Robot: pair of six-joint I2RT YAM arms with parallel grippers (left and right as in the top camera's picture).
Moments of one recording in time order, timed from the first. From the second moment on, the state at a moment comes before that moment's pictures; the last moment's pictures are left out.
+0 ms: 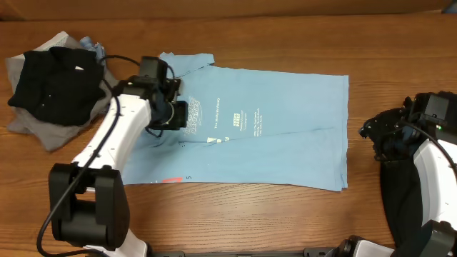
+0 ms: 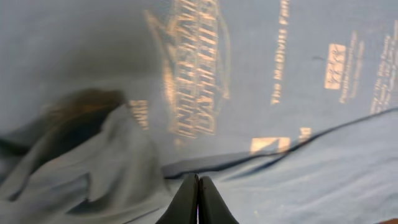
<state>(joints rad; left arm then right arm) -0.16 1.77 1.29 -0.86 0.21 -0.10 -0.38 1.42 0.99 -0.85 -0.23 0.46</state>
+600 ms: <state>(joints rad) -0.13 1.77 1.27 -0.79 0.00 -0.16 -0.38 1.42 0.99 -0.86 -0.23 0.46</state>
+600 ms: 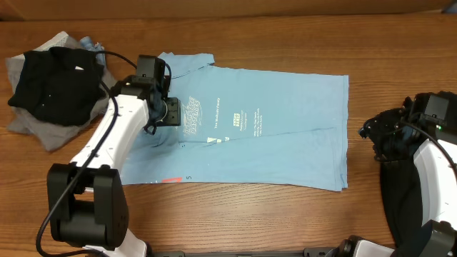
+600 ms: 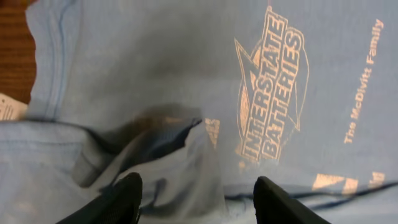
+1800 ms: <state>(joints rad) -0.13 1.84 1.14 -0.63 -0.04 -0.16 -0.38 1.42 0.99 -0.87 -0.23 0.46</state>
